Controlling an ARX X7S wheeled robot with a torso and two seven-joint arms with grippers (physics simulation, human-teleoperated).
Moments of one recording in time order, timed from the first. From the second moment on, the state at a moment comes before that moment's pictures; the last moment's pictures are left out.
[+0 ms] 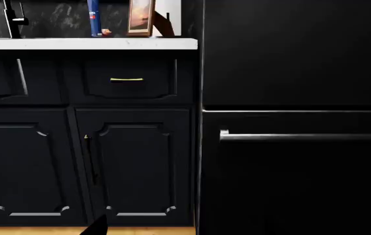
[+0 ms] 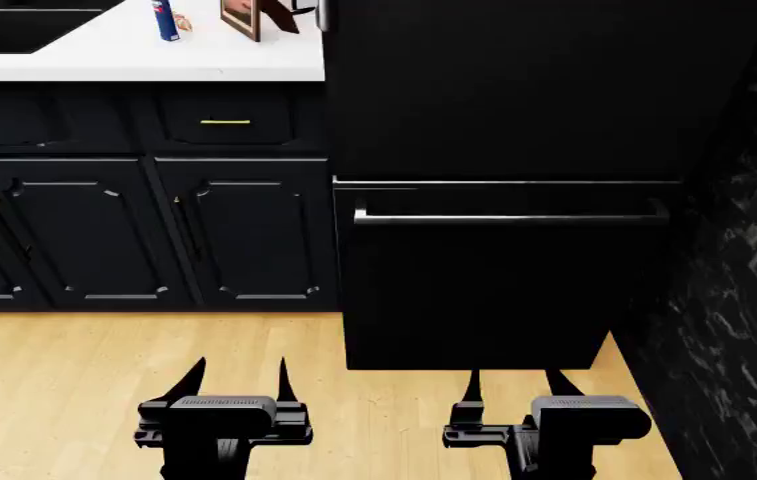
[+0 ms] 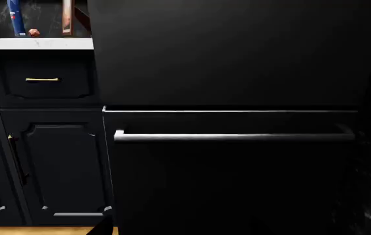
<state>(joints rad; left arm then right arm) 0.00 0.00 0.00 0.00 0.00 0.00 0.00 0.00 0.00 0.00 0.00 0.00 0.00 0.00</state>
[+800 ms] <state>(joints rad) -0.05 -0.06 0.09 -0.07 -0.06 -0.02 -0.11 0.03 0.08 -0.10 0.02 0.02 0.02 0.08</state>
